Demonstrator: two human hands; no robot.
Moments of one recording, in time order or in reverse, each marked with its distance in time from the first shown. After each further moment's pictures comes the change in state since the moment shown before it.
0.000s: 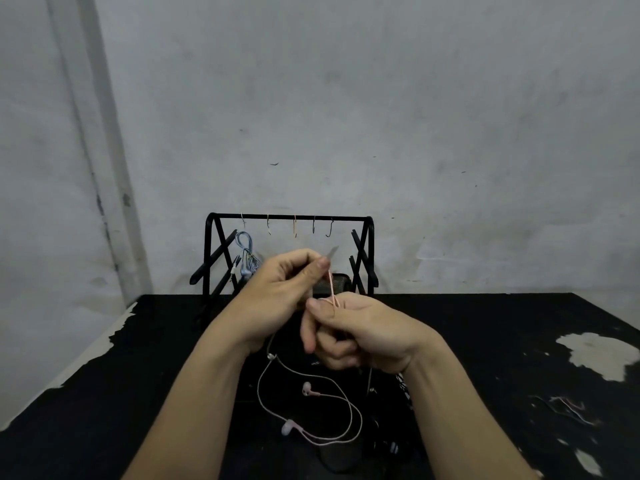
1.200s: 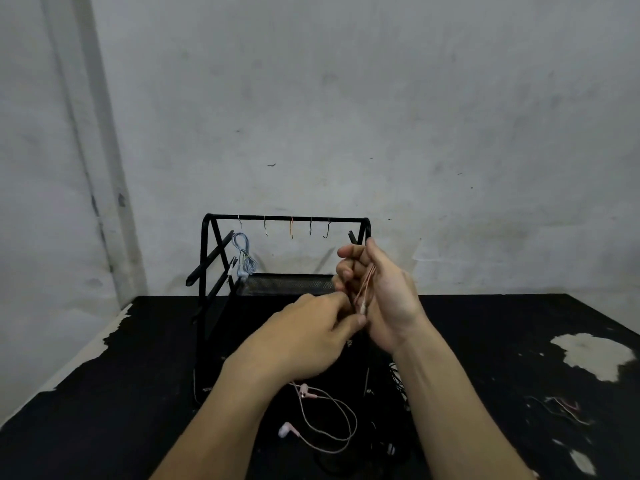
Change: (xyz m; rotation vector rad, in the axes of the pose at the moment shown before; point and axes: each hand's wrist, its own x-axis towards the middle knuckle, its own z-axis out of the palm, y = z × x) left_hand -0.008 -0.007 0.030 0.929 -0.220 -0.090; right_hand 0.012 -0.013 -0.015 0.425 0.732 -0.250
